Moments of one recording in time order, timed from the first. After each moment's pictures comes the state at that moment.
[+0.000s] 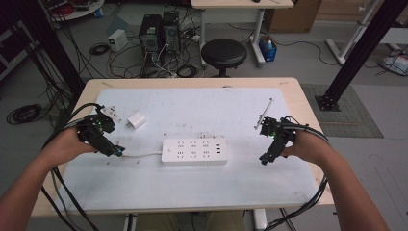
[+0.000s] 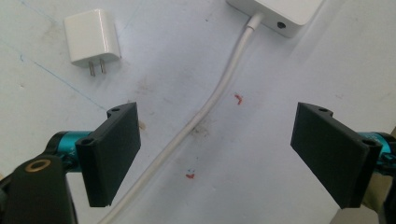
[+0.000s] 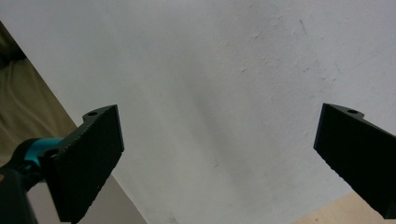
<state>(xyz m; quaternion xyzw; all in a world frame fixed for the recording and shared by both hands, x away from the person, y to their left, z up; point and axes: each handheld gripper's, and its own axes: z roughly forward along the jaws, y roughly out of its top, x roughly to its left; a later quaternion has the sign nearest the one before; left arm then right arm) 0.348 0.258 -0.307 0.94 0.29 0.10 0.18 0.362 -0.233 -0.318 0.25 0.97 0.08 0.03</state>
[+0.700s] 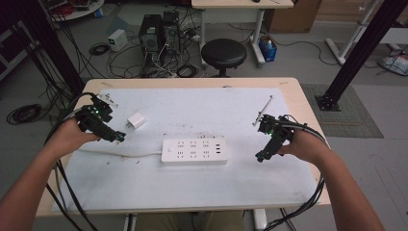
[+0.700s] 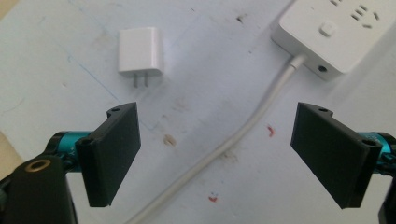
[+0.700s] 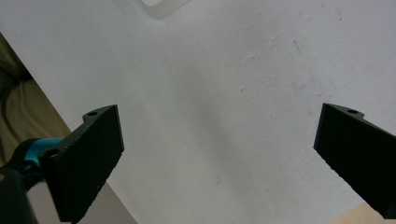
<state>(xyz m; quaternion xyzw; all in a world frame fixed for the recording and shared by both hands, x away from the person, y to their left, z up) 0.379 0.268 -0.300 0.90 0.36 0.13 0.21 0.365 -0.228 -0.315 0.26 0.96 0.10 0.04</state>
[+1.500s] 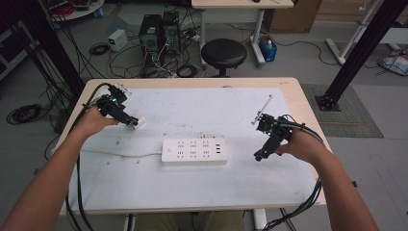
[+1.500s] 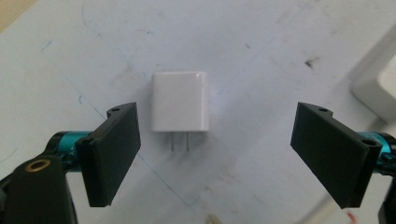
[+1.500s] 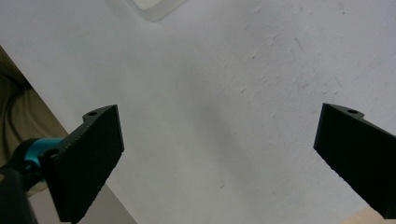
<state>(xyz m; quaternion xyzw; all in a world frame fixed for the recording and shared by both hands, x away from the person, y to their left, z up) 0.468 0.263 -0.356 0.89 0.38 0.12 0.21 0.370 -0.227 -0.320 0.28 0.96 0.10 0.03</state>
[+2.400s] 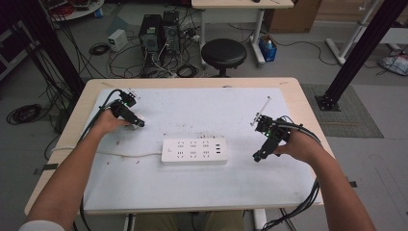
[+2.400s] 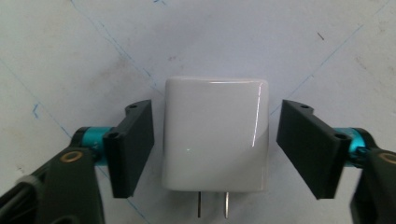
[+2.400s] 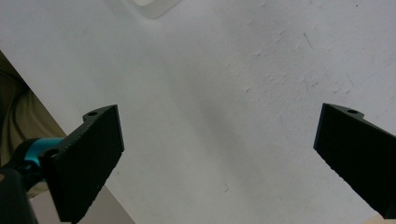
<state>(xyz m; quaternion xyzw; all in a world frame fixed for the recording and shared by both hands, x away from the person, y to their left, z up) 0.508 0.263 -0.414 0.89 0.41 0.08 0.20 0.373 -0.226 -0.329 0.29 0.95 0.10 0.01</state>
